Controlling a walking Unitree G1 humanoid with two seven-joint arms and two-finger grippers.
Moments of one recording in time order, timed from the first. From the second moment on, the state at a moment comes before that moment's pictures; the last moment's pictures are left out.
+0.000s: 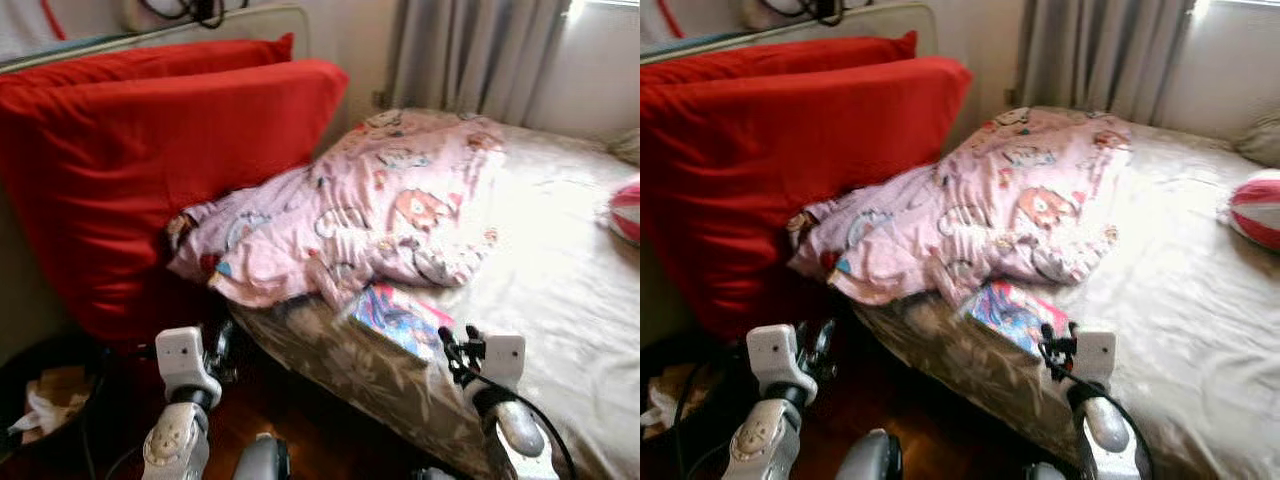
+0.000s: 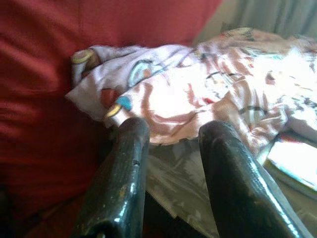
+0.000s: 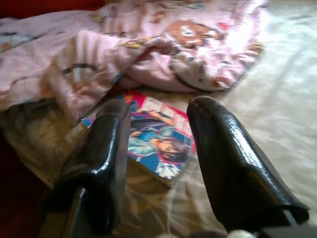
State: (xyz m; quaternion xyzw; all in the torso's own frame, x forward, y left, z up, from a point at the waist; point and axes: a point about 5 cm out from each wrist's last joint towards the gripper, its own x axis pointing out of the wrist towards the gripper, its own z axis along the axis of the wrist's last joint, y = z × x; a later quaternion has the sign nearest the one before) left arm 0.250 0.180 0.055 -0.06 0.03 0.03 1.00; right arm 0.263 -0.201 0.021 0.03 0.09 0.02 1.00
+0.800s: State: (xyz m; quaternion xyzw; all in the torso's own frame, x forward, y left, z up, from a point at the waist) left arm 0.254 0.182 0.056 -0.06 0.04 0.02 1.00; right arm 0.261 -0.195 0.019 0.02 0.09 0.04 0.99
